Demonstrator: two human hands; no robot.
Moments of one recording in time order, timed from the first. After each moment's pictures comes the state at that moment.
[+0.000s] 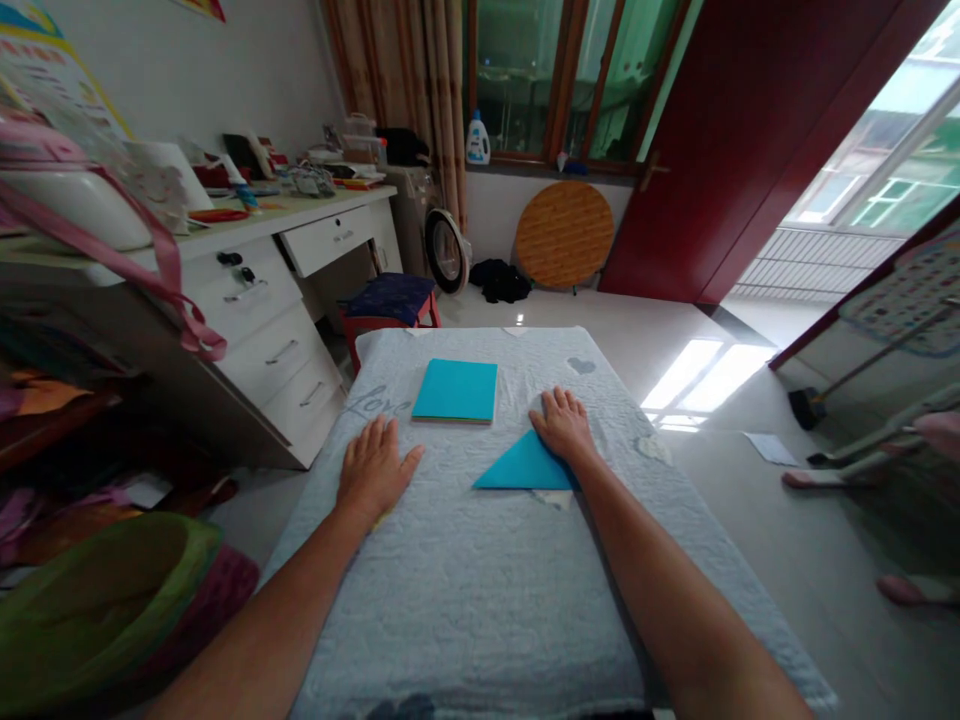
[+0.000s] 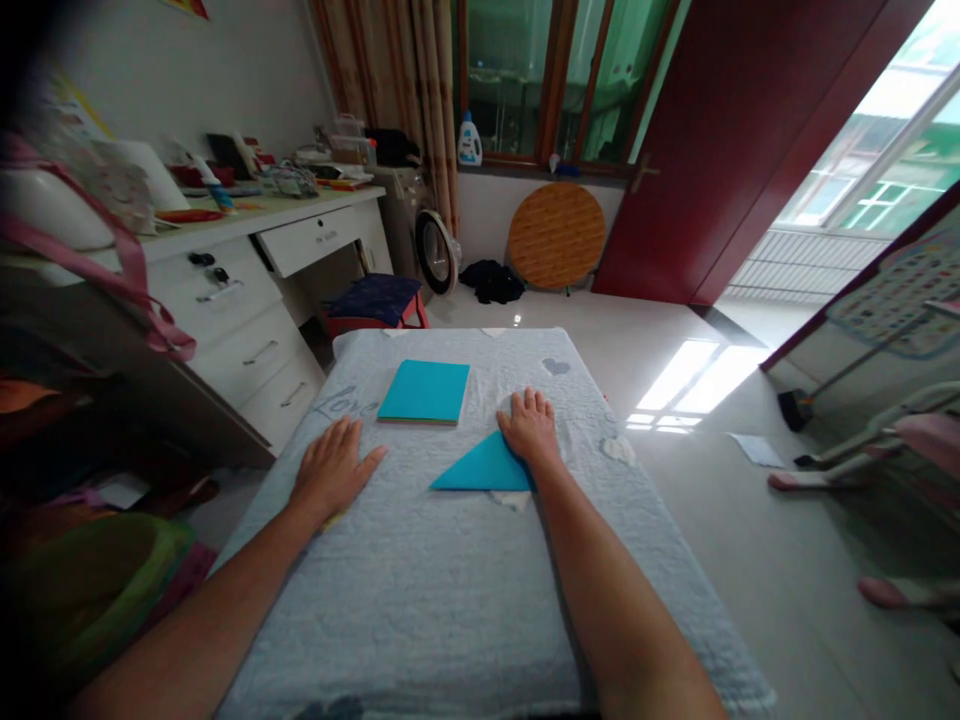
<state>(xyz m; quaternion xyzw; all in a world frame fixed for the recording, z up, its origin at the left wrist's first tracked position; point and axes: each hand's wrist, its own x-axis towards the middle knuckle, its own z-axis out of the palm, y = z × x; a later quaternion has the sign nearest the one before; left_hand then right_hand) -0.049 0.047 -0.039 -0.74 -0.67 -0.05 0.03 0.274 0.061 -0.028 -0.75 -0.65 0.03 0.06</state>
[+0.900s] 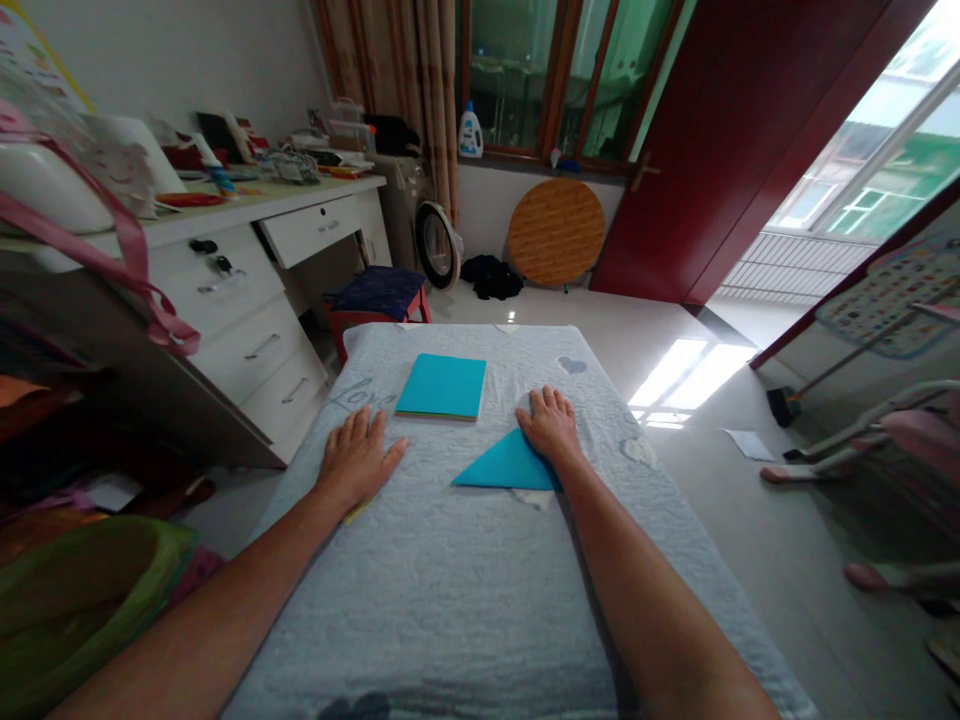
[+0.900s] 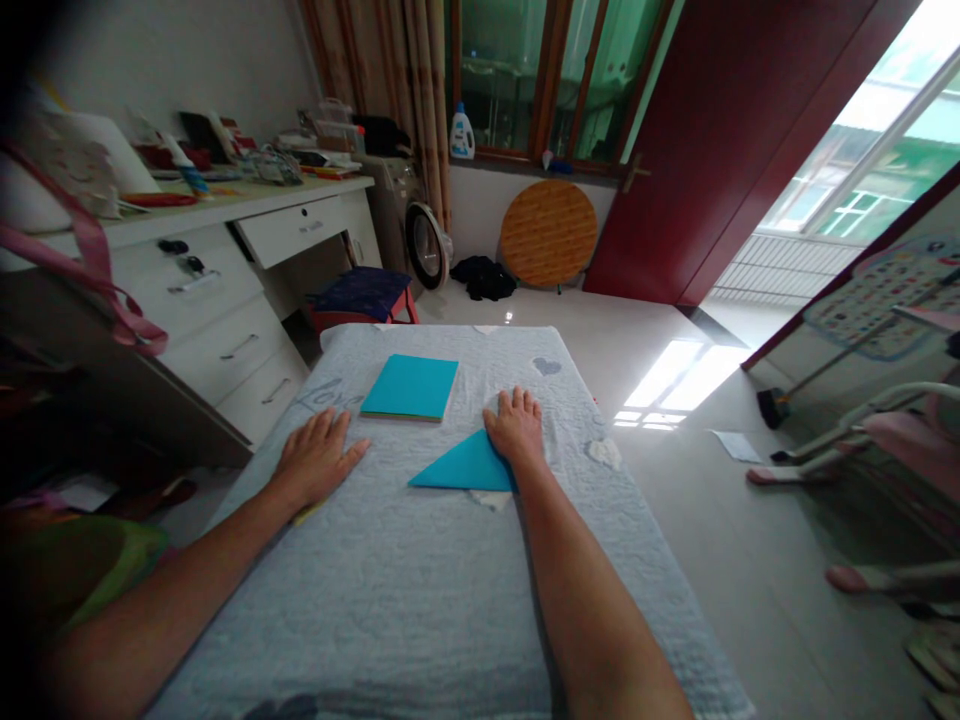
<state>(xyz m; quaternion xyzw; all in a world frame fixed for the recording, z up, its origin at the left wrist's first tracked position) -0.057 0.064 -0.036 -0.76 -0.65 -0.01 0.04 0.264 0.057 -0.022 -0.77 -0.64 0.03 0.07</state>
